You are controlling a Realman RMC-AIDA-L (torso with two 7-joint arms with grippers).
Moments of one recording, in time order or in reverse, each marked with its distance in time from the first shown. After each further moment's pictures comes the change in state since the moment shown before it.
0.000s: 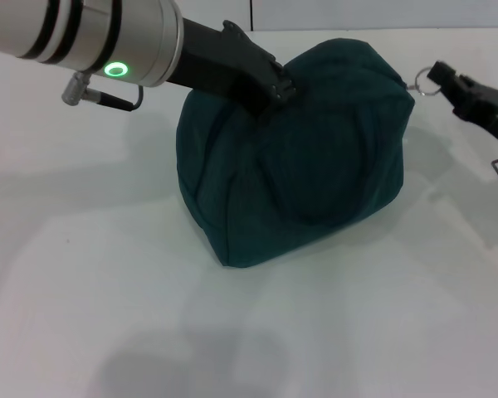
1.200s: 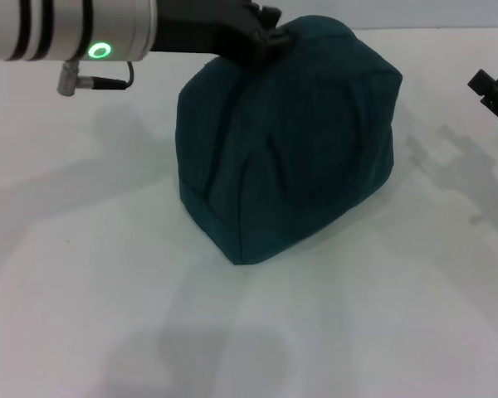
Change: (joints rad) left arm 0.109 -0.001 0.000 -0.003 -0.086 -0.236 0.015; right arm -0.141 -0.007 -0.032 -0.061 0.074 -0.111 -0.003
